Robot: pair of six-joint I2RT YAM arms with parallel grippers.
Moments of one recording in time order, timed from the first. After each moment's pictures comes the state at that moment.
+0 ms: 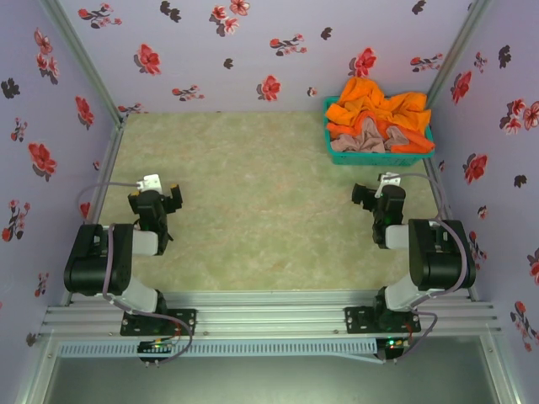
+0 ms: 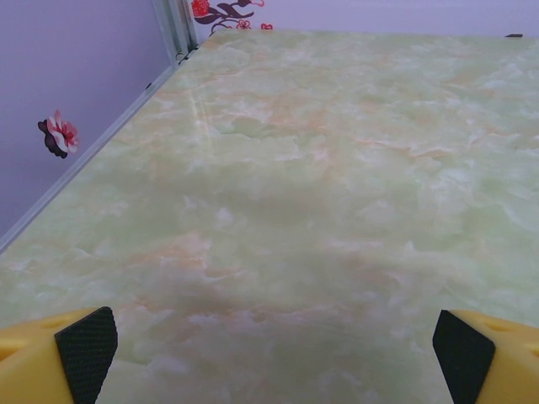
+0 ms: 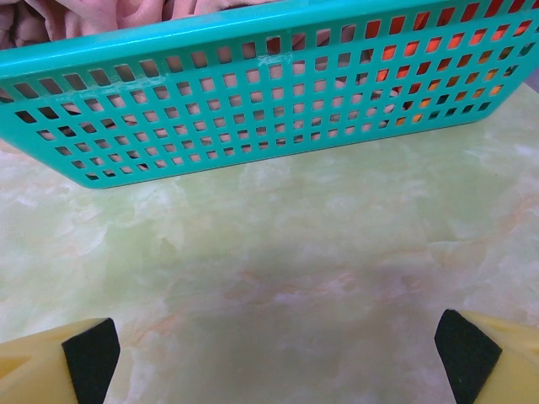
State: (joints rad) left arm -0.04 1.54 0.36 0.82 -0.29 -0.04; right arm -0.02 1.55 0.40 0.71 0.05 0.14
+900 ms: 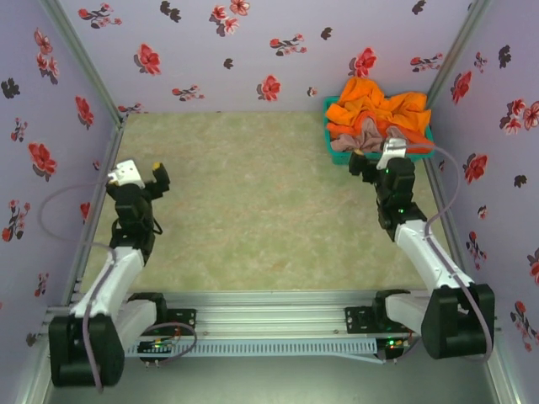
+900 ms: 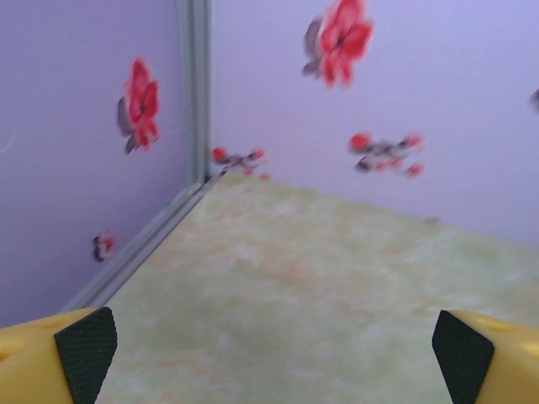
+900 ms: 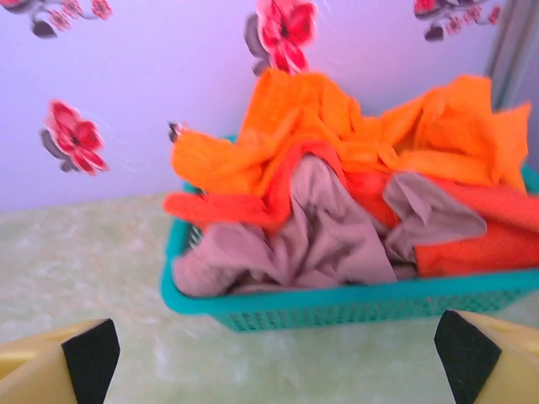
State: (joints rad) left arm -0.05 0.91 0.50 0.30 -0.28 -0.18; right arm 0.12 1.13 0.75 0.13 0.09 0.14
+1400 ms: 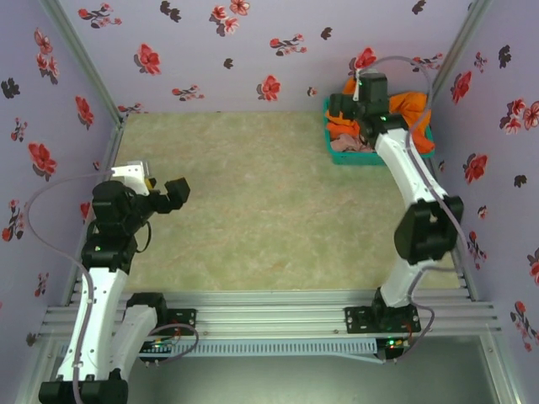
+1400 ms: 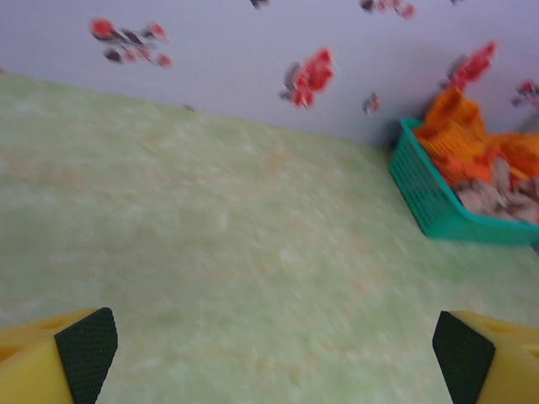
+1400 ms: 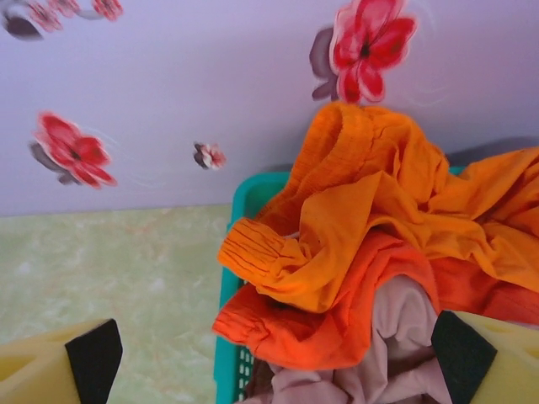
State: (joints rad) left arm -0.05 0.70 0.79 -0.43 0.34 -0.28; right arm 0.20 1.84 1.79 -0.48 0.14 0.13
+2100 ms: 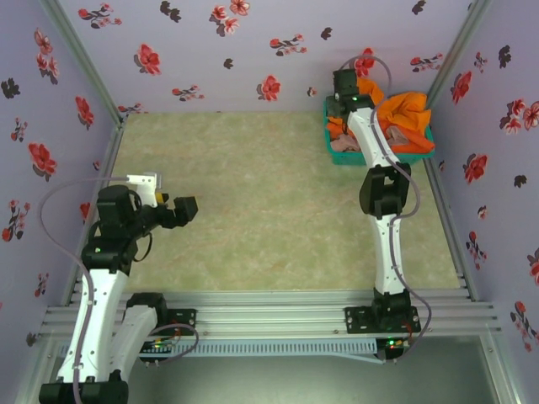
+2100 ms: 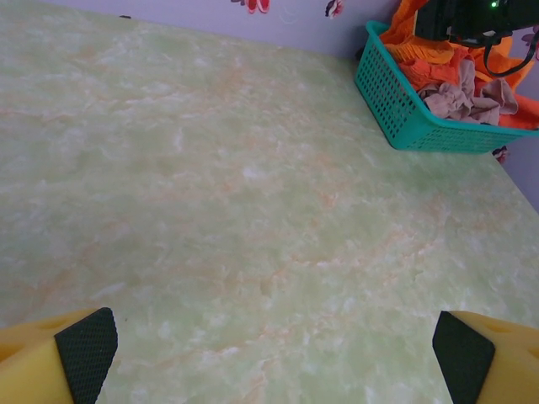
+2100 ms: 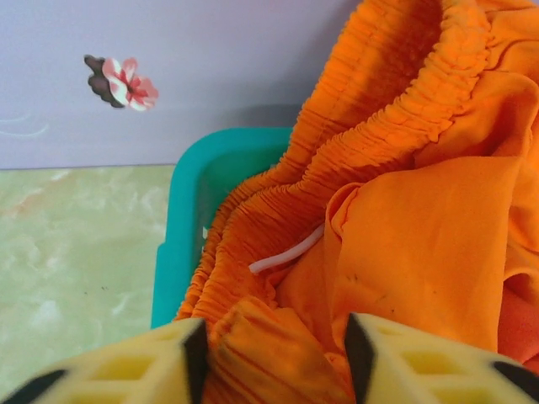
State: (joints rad) left arm -0.05 0.69 0.76 -0.57 0.47 -0.18; right arm 0.20 2.47 2.50 -0.78 0.22 0.11
